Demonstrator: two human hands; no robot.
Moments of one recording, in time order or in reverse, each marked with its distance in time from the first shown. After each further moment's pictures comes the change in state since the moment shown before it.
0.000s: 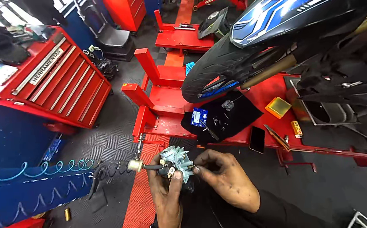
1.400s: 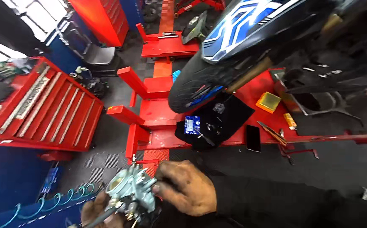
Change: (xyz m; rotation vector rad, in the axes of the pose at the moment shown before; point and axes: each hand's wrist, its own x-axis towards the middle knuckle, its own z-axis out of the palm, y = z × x) left_hand 0.041 0.036 -0.020 0.071 0.147 0.384; right_hand 0.069 -0.015 0.017 -0.009 -0.226 -0.469
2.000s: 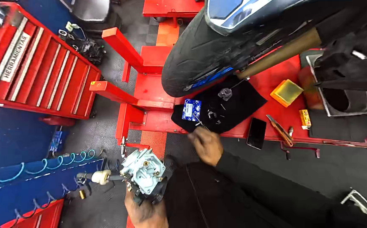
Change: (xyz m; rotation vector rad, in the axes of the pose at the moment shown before) left_hand -0.047 -0.051 0.068 -0.506 0.512 -0.695; right_hand -0.072 0.154 -0.069 -0.491 0.193 0.393
